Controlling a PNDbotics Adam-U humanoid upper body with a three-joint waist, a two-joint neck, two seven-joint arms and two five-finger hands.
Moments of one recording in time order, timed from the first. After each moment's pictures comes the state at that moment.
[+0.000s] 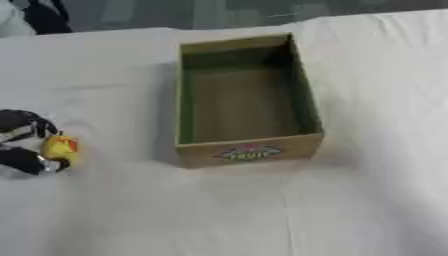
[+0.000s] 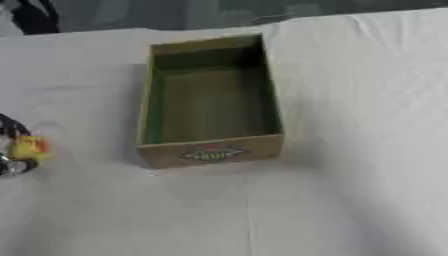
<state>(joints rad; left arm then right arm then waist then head) -0.60 0.77 -0.22 -1.33 -0.91 0.02 -0.63 -0.30 -0.52 -0.19 -1.98 0.32 -0.10 -0.57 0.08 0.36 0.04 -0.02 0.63</state>
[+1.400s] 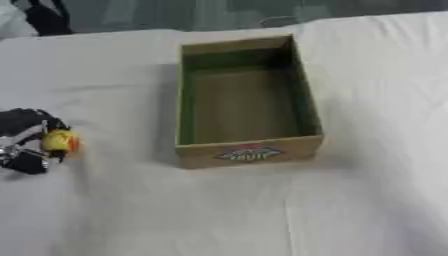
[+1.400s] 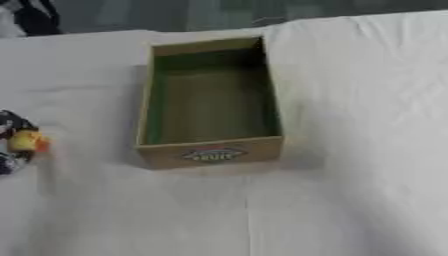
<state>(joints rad) -0.57 0.77 -0.25 -1.43 -0.81 0.06 -0.53 -0.30 -0.52 -0.19 -1.98 0.32 -0.10 -0.57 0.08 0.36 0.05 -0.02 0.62</state>
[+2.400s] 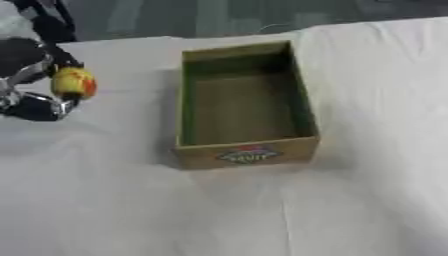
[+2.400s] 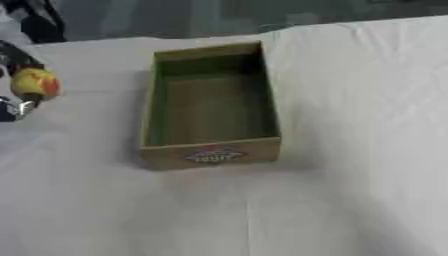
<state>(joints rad) -0.79 0.77 -0.24 -1.67 -0.78 0.08 -0.55 -0.30 -0.52 -0.19 -1.98 0.31 -0.10 -0.57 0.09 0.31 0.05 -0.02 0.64</state>
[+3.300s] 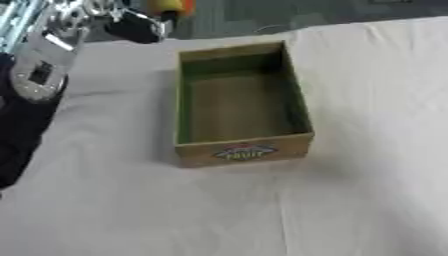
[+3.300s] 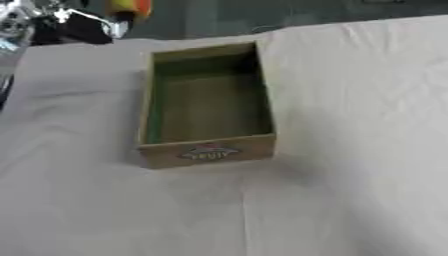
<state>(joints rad) -1.06 0.40 -0.23 -1.47 -0.93 0.09 -0.48 -0.34 -0.51 -0.17 -1.98 0.28 -0.11 -0.56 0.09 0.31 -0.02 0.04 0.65</state>
